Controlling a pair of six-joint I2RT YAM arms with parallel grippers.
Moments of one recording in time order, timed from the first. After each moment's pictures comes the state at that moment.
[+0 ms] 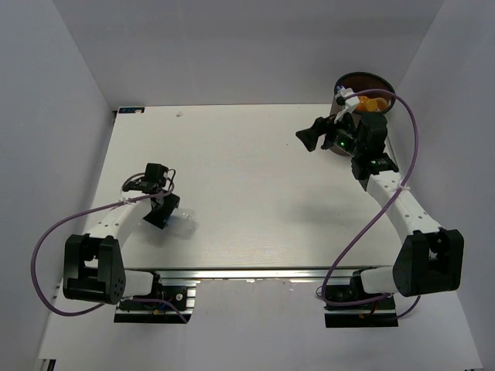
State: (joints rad) left arm -0.12 1.31 0.78 -0.76 -0.24 -1.22; right arm 0.18 1.34 1.05 0.17 -0.53 0.10
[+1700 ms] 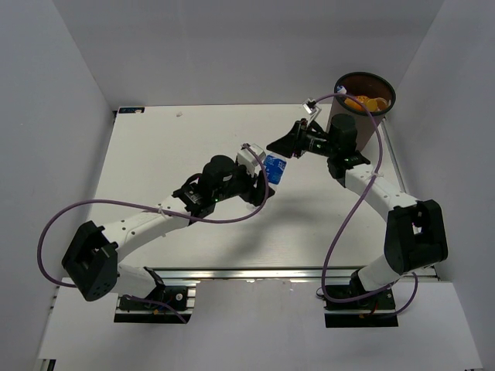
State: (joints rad) left arm -0.80 1.36 0.95 0.08 0.18 -0.17; right arm 0.33 1.53 1.07 0.36 -0.85 0.53
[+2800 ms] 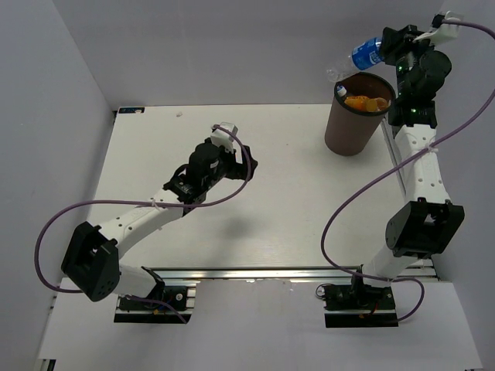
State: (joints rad) left arm -0.67 1.37 0.97 0.13 -0.08 -0.28; right arm -0.06 1.64 1.73 0.28 -0.09 0.30
